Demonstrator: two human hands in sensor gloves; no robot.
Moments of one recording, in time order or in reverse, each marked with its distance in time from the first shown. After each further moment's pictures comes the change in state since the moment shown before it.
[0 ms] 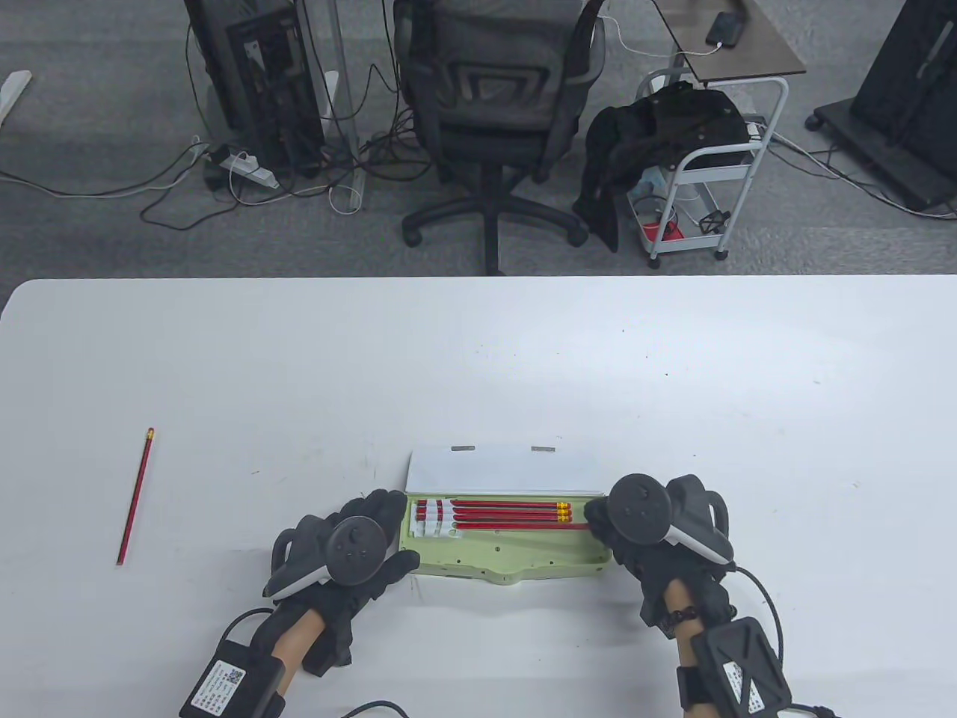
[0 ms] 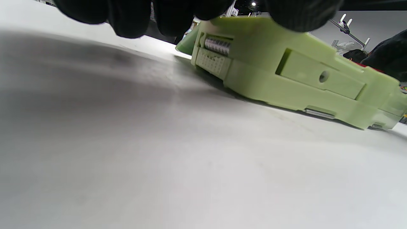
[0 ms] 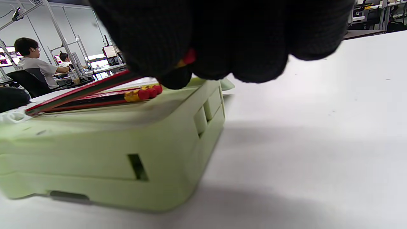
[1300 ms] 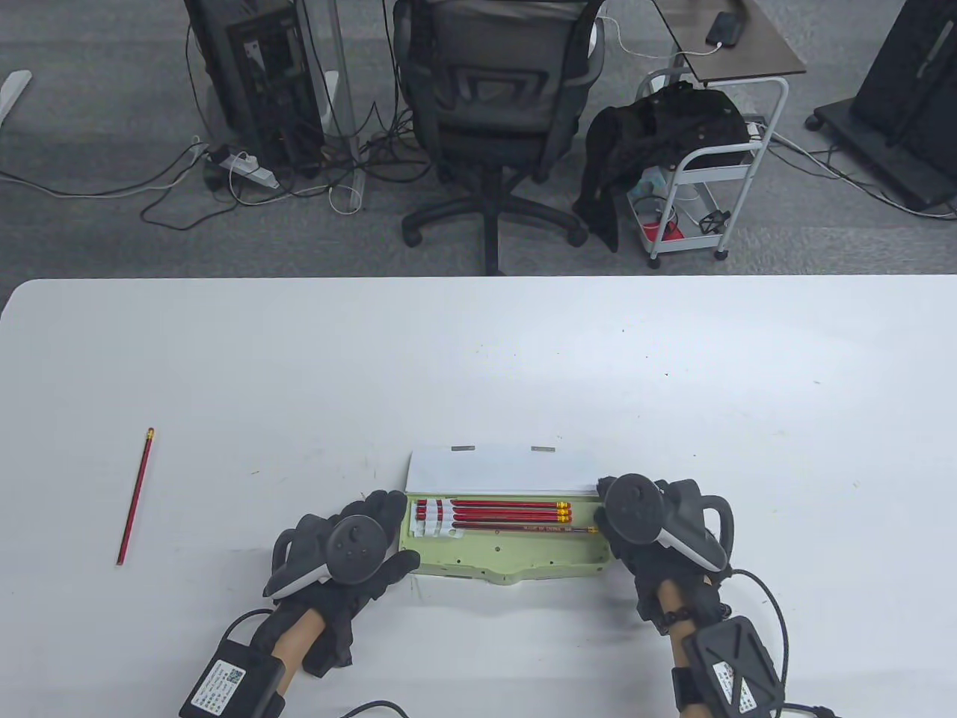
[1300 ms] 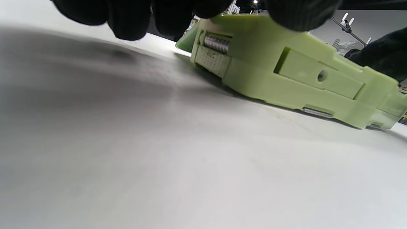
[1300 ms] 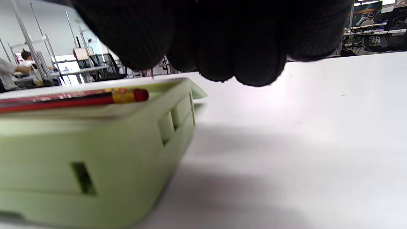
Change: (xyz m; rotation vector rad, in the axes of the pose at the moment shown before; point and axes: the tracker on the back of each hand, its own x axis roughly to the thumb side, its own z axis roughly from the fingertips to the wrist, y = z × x) left_hand -0.001 -0.002 -0.001 -0.012 0.002 0.011; right_hand -0.004 0.003 0.000 -0.040 0.134 0.080
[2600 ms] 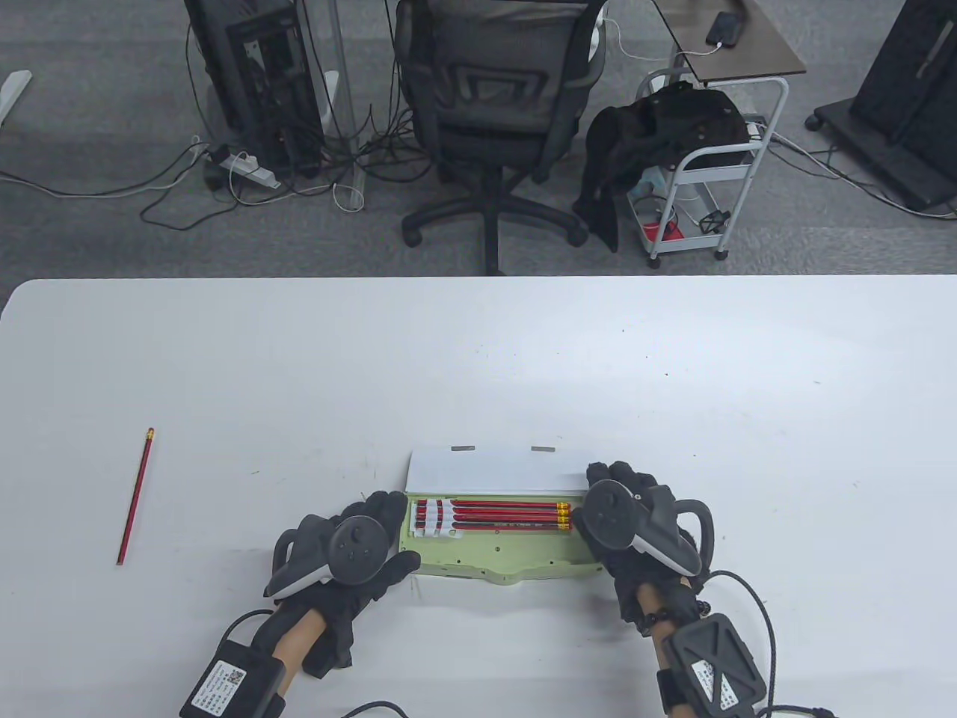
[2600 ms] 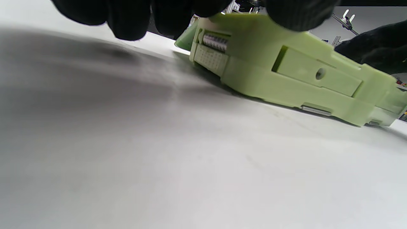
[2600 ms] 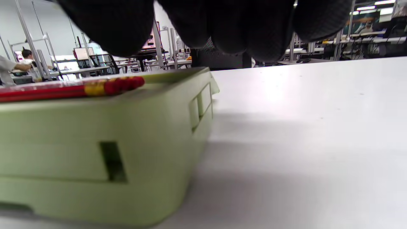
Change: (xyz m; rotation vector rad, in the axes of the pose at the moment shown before) left_hand 0.001 -0.001 -0.001 -0.010 0.000 -0.005; right_hand 0.009 0.003 -0.001 -0.032 -0.021 -0.032
